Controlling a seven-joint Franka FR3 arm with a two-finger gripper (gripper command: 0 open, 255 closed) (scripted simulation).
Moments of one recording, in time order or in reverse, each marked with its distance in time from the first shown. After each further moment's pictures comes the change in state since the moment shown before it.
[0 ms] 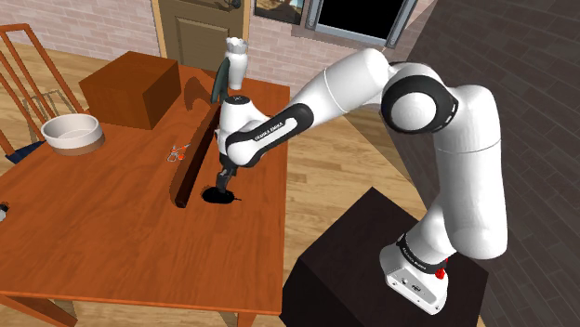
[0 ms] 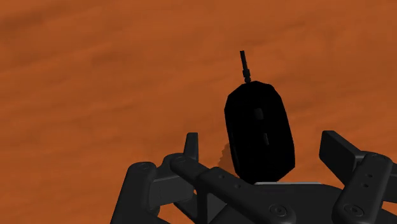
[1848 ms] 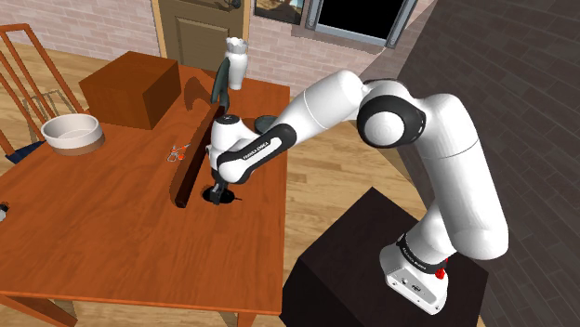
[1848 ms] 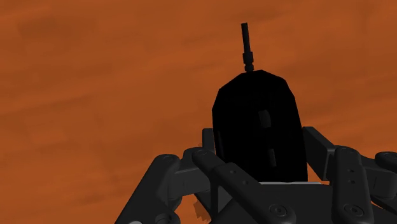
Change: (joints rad) arm 0.026 0.172 0.007 0.122 -0.014 0.050 -0.012
